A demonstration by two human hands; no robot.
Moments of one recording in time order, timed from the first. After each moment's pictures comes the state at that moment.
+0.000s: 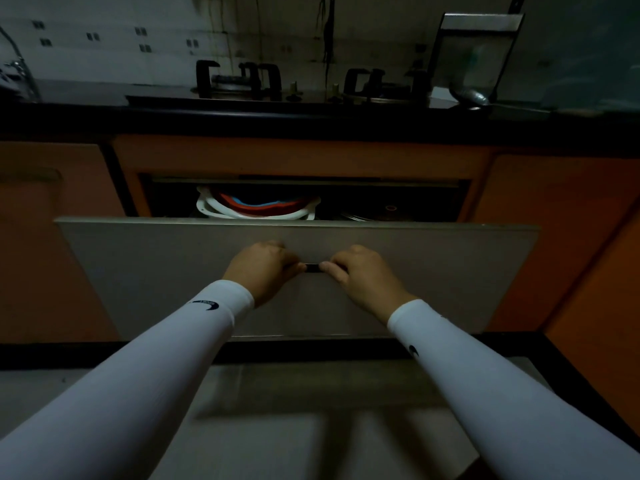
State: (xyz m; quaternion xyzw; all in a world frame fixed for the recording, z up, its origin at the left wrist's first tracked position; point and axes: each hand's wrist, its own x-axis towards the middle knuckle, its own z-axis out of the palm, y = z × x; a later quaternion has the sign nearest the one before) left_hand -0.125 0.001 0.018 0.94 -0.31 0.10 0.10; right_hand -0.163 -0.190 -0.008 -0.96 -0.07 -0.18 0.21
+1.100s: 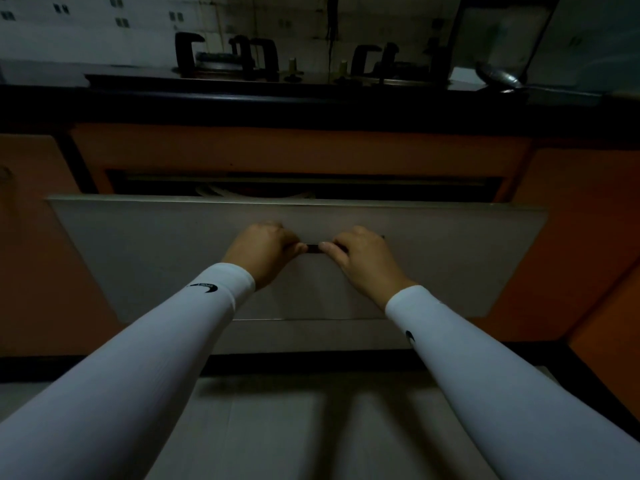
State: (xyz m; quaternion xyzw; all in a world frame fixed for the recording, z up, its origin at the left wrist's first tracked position) left_hand -0.042 -0.019 0.015 0.93 -0.31 0.14 0.12; right_hand -0.076 -0.205 -0.018 -0.95 -0.07 -0.23 0.21
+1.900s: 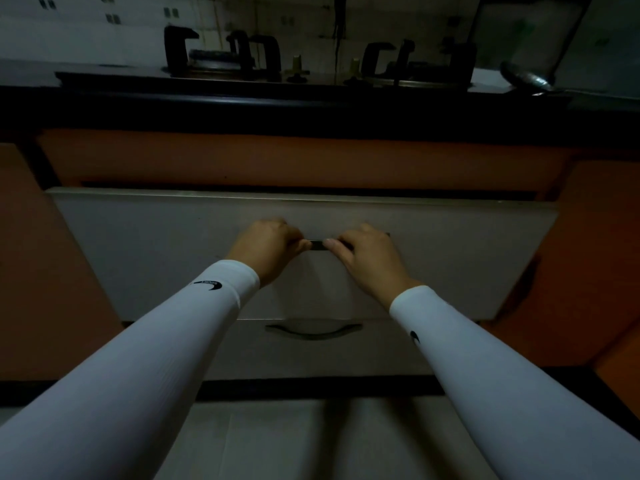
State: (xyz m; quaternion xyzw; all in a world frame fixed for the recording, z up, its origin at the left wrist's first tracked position) left_hand 0.023 -0.036 0.016 0.93 -0.30 0.13 0.16; right_hand -0.006 -0.221 -0.020 -0.95 -0.07 -0.24 0.20
